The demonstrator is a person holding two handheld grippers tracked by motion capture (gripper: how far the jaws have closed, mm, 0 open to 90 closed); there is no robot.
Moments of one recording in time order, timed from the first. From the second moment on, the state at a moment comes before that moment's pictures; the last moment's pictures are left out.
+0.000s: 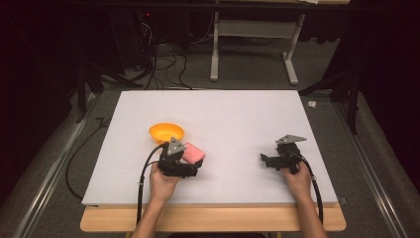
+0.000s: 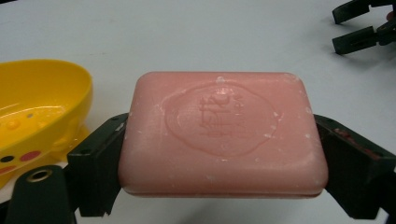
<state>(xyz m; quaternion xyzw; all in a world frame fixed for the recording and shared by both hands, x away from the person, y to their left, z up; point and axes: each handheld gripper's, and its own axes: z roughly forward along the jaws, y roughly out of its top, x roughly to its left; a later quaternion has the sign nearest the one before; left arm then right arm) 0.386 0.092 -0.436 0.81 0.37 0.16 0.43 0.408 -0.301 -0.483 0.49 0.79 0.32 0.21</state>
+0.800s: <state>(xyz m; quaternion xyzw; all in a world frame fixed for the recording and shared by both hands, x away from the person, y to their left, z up) 0.394 0.114 -0.421 0.79 0.41 0.18 0.43 0.408 -0.301 -0.483 0.49 0.79 0.32 0.21</state>
